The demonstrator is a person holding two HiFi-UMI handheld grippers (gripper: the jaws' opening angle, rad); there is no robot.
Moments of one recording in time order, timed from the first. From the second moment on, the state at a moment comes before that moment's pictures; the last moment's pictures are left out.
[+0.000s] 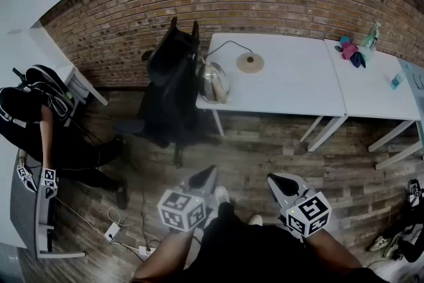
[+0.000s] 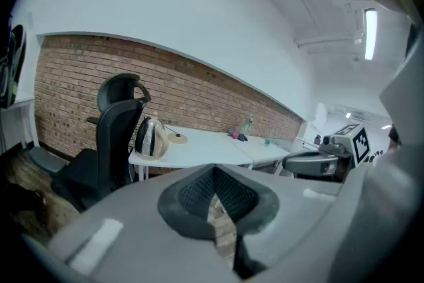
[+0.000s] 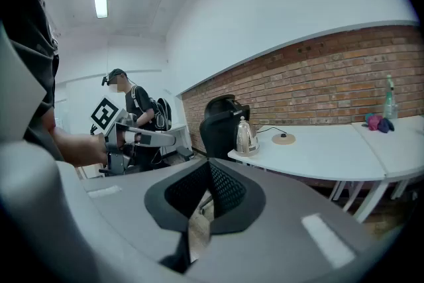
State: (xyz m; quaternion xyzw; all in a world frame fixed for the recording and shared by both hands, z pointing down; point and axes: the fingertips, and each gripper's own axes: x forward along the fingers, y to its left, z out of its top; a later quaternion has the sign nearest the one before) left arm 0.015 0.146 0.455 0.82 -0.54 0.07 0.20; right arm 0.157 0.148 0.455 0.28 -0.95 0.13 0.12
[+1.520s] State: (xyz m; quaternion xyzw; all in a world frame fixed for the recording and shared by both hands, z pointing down) left arm 0.020 0.145 0.462 0.81 -0.54 0.08 0.20; right arm 0.155 0.145 0.451 0.25 -0.95 0.14 0.09
